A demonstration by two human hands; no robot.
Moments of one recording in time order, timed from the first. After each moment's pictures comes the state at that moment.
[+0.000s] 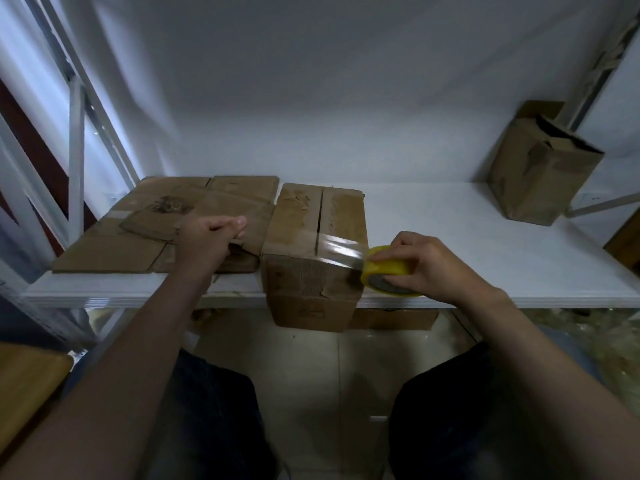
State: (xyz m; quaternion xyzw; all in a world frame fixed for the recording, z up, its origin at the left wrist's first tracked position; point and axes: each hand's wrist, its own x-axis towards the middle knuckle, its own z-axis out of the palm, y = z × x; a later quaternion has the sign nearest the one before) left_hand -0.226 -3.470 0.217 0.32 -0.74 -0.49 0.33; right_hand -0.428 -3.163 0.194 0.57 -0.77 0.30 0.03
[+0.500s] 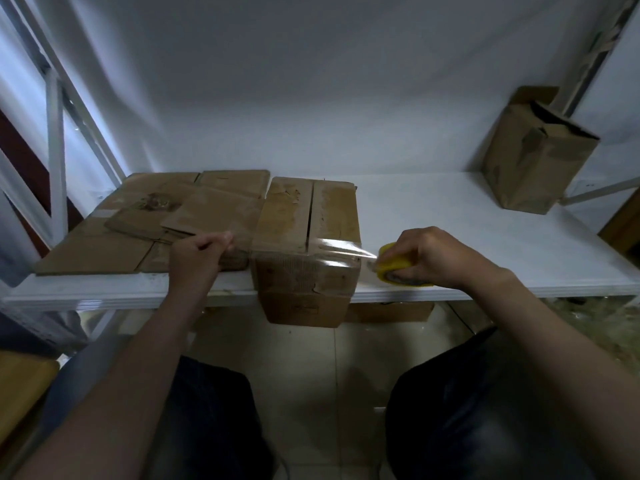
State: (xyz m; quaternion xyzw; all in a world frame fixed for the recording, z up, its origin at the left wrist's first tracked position) left_hand -0.228 -3.465 0.180 0.35 -0.72 -0.49 0.35; right_hand -0.459 -3.153 0.193 0.56 -0.81 0.18 0.00
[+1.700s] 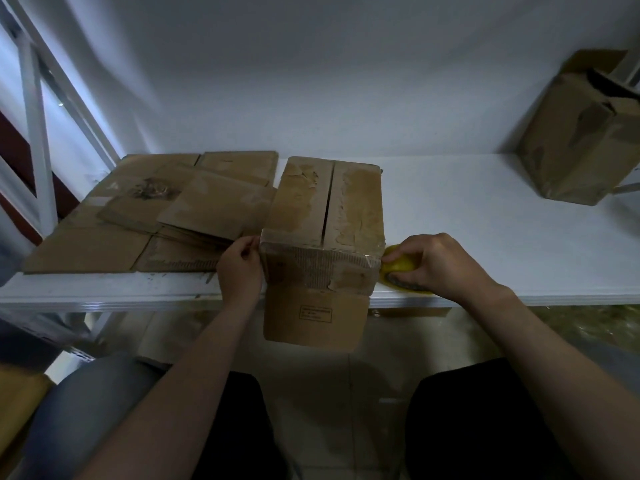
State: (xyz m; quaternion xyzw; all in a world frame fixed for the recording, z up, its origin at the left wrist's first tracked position) left_hand -0.299 -3.488 0.102 0.39 -0.76 -0.39 0.33; right_hand -0.474 -3.208 0.140 0.48 -0.84 0.25 0.00
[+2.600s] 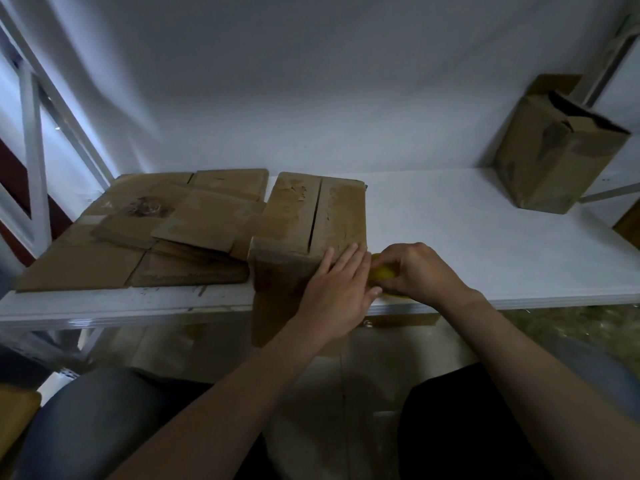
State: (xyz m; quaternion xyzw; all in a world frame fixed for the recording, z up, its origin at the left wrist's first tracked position) left_hand -0.341 -3.358 0.129 0.00 -1.00 -0.02 0.07; right_hand -0.463 -3.207 0.148 0.50 -0.83 0.24 0.03
